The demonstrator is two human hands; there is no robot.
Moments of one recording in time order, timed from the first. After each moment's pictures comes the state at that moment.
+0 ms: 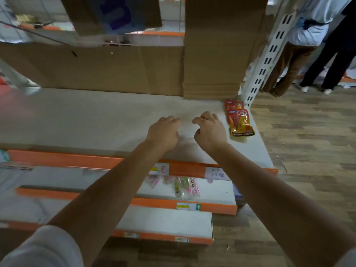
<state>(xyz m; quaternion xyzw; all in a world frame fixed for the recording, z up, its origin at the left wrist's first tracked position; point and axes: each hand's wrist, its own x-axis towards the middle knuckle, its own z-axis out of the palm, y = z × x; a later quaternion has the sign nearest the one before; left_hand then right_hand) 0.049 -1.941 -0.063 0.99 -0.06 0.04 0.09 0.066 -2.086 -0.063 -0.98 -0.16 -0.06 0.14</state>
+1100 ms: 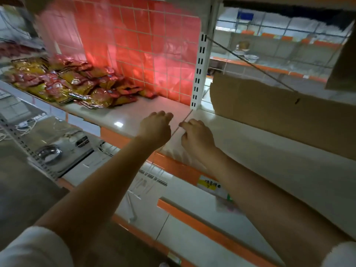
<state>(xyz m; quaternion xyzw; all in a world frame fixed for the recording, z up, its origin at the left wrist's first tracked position) -0.037 -1.345 -0.040 0.98 0.14 0.16 0.05 0.022 -1.474 -0.048 -0.90 -0.41 -0.09 0.14</state>
